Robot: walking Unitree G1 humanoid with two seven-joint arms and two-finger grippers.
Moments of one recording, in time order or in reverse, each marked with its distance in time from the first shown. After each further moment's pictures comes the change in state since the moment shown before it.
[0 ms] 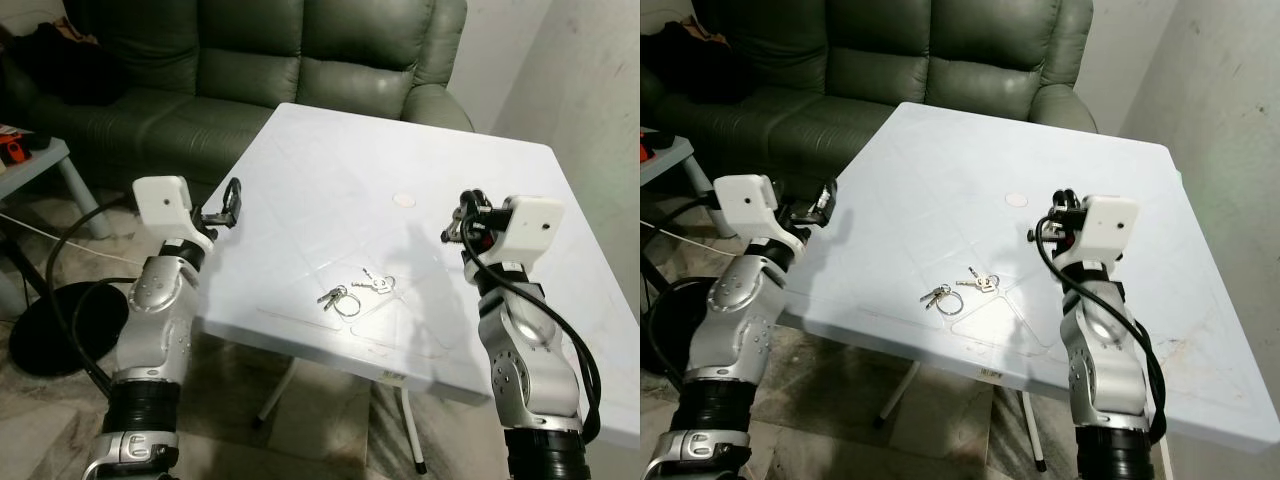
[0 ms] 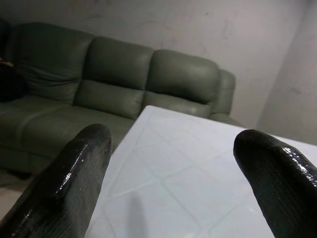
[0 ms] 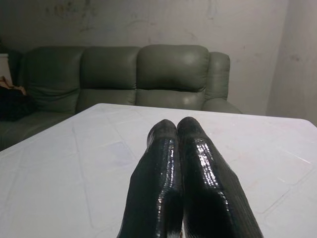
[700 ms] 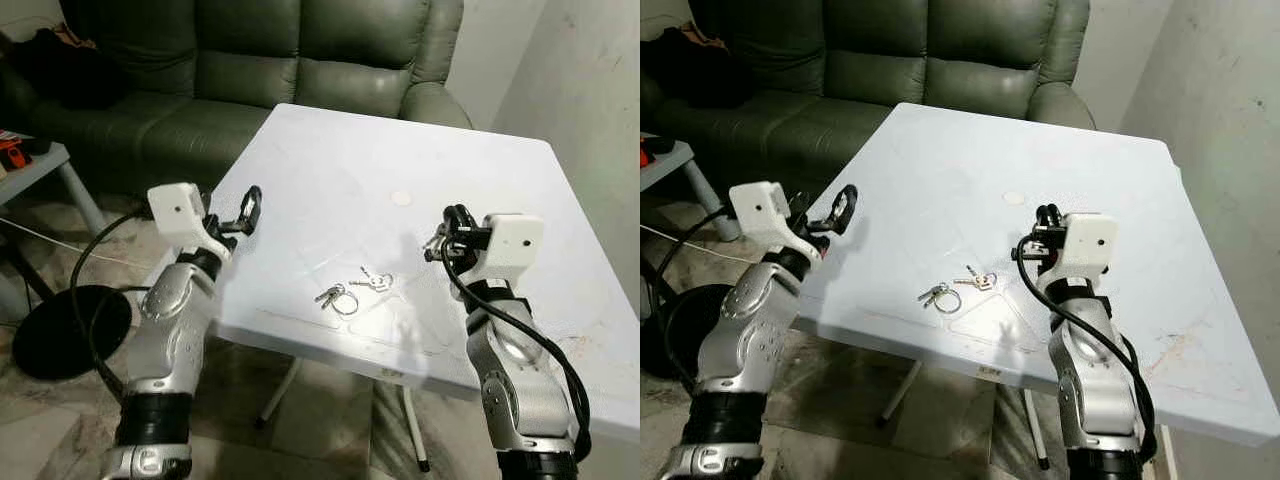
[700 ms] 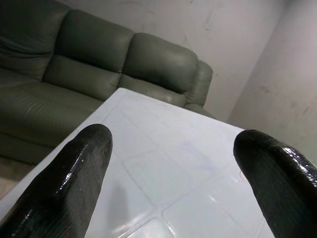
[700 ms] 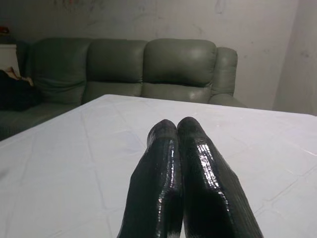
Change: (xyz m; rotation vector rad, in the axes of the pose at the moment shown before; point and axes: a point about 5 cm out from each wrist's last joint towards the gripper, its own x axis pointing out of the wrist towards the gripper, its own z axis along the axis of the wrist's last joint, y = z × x) left arm 0.002 -0.024 -0.012 -0.136 0.064 -0.064; right arm -0.007 0.012 -0.009 -0.030 0.031 0.032
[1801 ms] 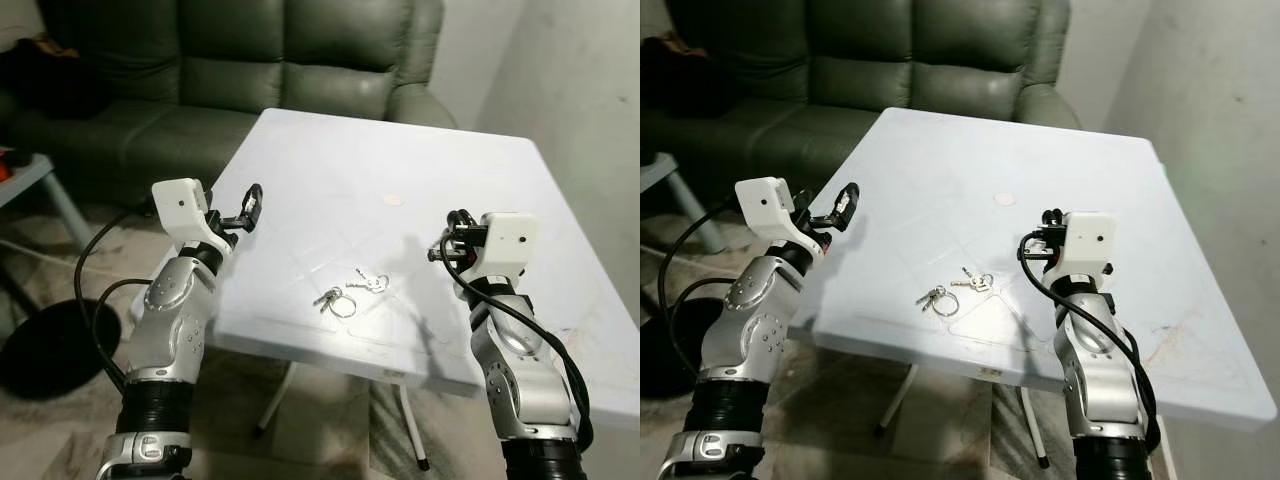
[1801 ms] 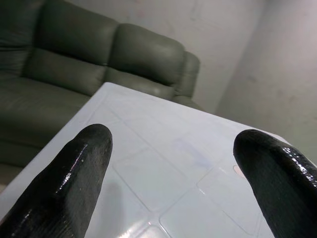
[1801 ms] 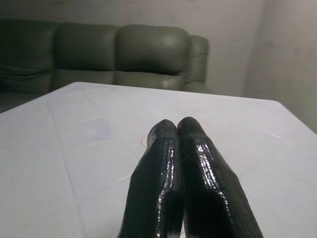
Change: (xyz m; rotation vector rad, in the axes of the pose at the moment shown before) left arm 0.003 0.007 -0.004 0.004 0.024 0.025; right arm 0.004 -0.009 -0.010 -0.032 0.068 -0.030
